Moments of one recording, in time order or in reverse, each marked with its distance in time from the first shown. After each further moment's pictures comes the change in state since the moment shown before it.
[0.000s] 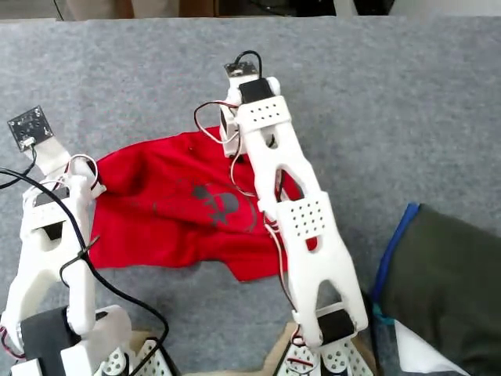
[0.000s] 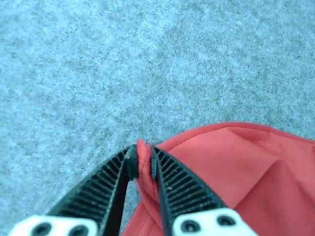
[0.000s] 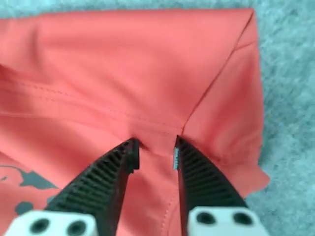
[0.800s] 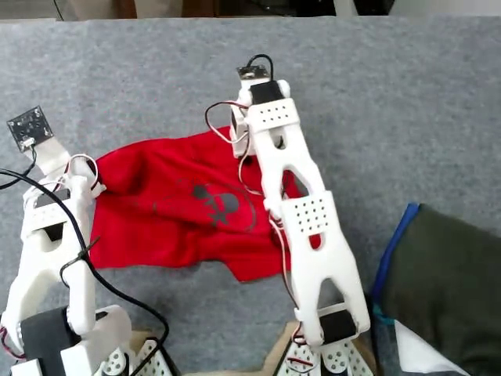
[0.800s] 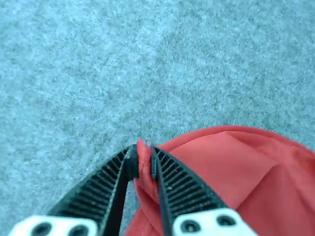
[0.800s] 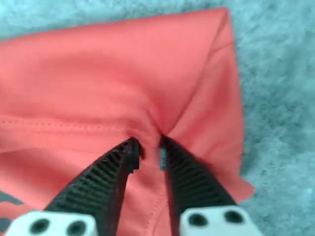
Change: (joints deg) left arm 0.0 0.0 0.8 -2.5 0.0; right arm 3.5 5.4 -3.2 1.2 0.0
